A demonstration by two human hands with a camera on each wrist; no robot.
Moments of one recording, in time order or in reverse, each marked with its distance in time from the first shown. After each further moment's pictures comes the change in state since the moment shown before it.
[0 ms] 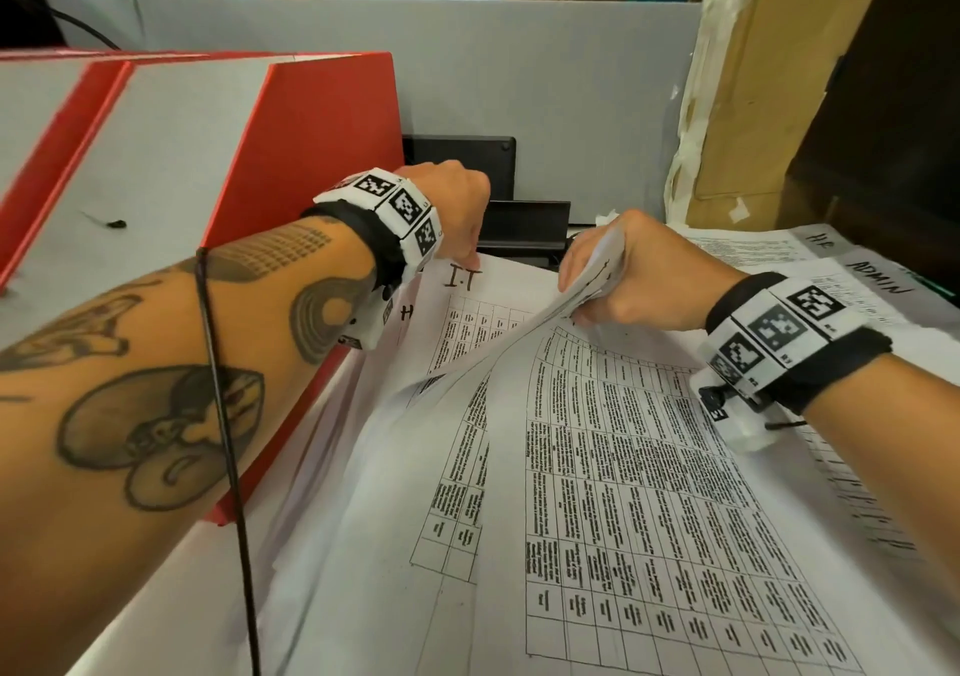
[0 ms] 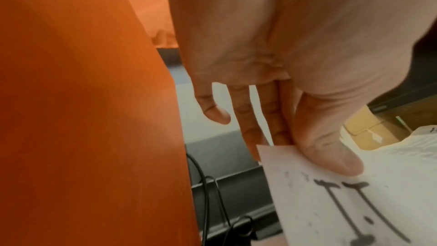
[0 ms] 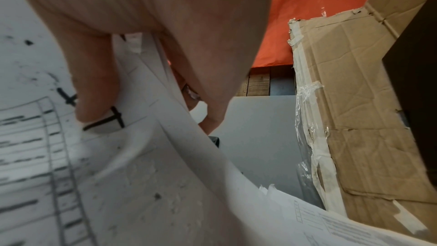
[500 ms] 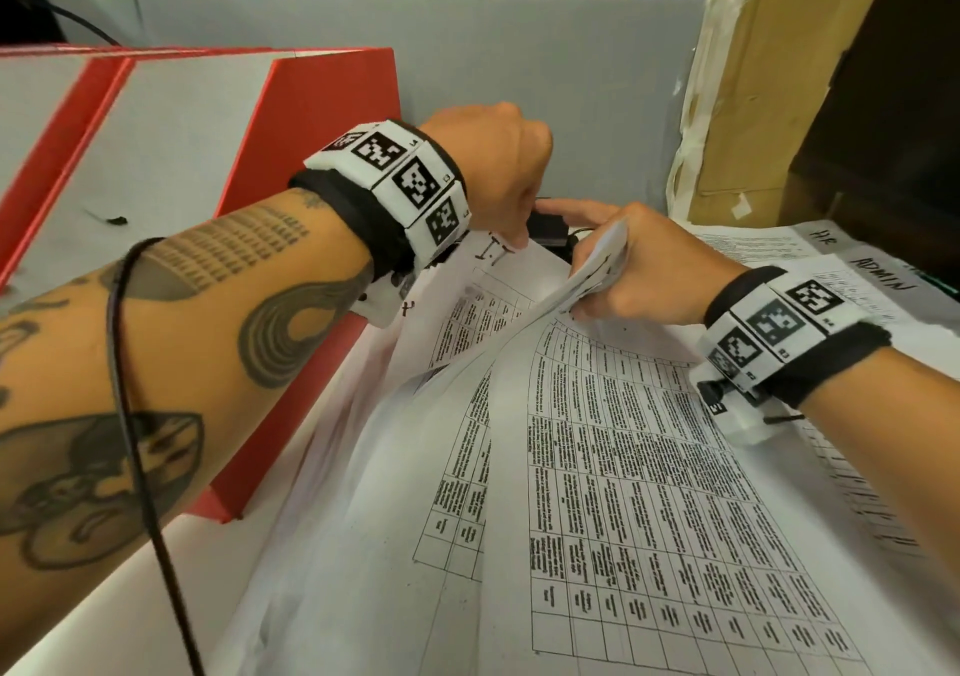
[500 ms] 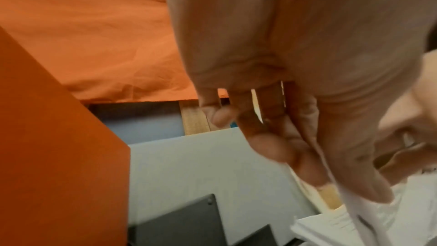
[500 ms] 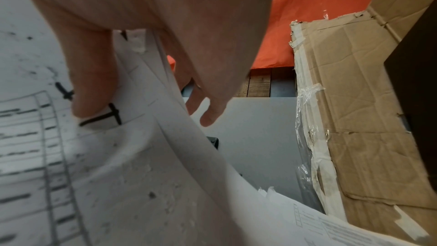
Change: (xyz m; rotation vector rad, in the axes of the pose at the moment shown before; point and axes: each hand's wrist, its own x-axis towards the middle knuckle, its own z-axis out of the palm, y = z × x) left_hand -0.025 0.031 -0.046 0.083 0.163 0.184; right_hand 0.001 -0.004 0.001 -0.038 -0.002 -0.103
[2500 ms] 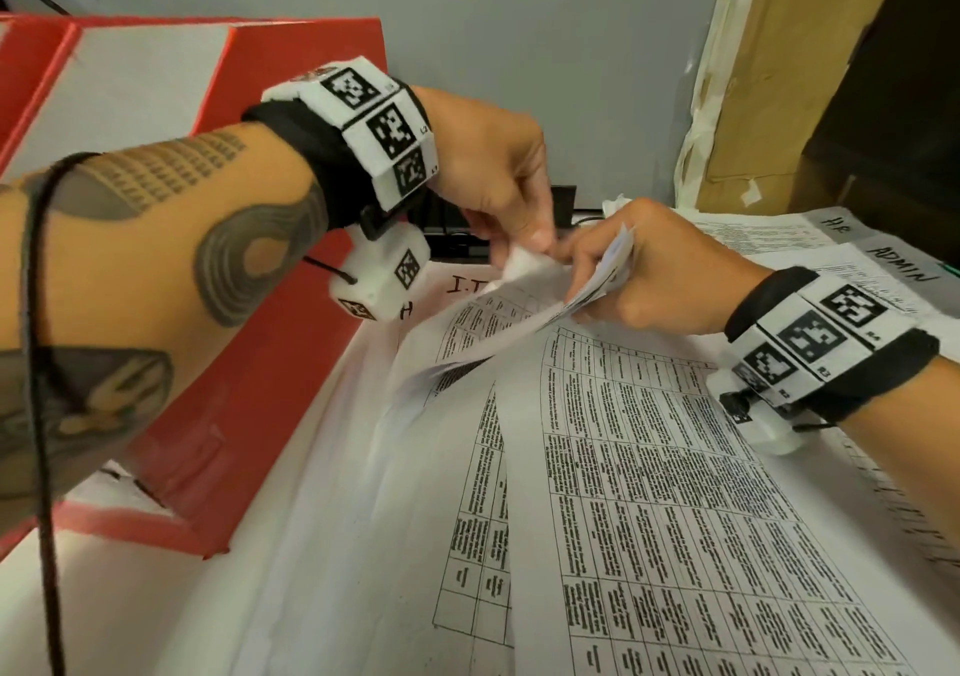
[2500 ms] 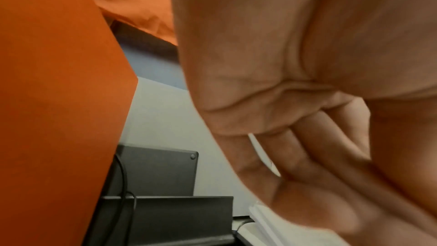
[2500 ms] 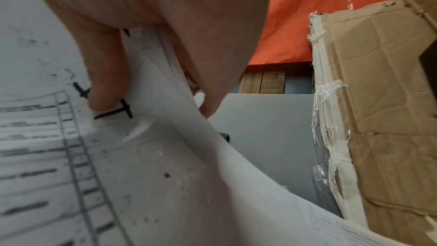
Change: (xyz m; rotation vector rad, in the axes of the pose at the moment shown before) left_hand 0.008 -0.033 0.003 -0.582 -0.488 0.184; right_hand 0.007 -0.002 0.009 -0.064 -0.020 0.072
